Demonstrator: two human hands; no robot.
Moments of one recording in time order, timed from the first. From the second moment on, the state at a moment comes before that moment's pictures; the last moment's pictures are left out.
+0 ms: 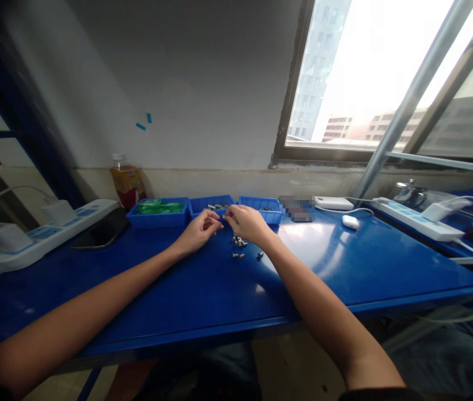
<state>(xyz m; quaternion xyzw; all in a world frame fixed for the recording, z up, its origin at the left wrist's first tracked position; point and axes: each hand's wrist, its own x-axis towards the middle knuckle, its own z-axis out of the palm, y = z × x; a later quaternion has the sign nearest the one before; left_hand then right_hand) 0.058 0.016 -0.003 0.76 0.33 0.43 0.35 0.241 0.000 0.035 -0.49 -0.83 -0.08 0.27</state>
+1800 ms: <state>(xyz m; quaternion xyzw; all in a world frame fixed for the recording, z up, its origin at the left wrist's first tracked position) 0.060 0.014 0.003 0.67 0.35 0.47 0.46 0.233 -0.006 0.034 -0.42 -0.86 0.02 0.30</state>
